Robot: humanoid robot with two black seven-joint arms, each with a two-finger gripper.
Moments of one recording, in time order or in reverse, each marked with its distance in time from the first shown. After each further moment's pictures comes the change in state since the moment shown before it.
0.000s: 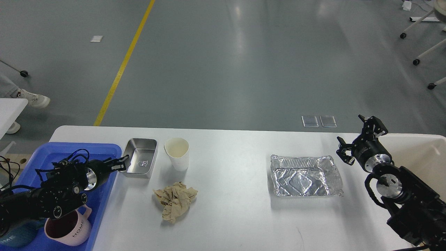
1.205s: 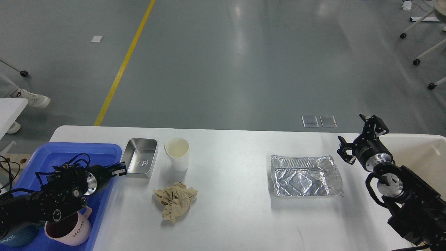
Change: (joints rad) left arm 0.013 0.000 0.000 0.001 -0.002 -0.051 -0.014; right arm 0.001 -0.003 0.002 0.001 0.000 -0.001 0.000
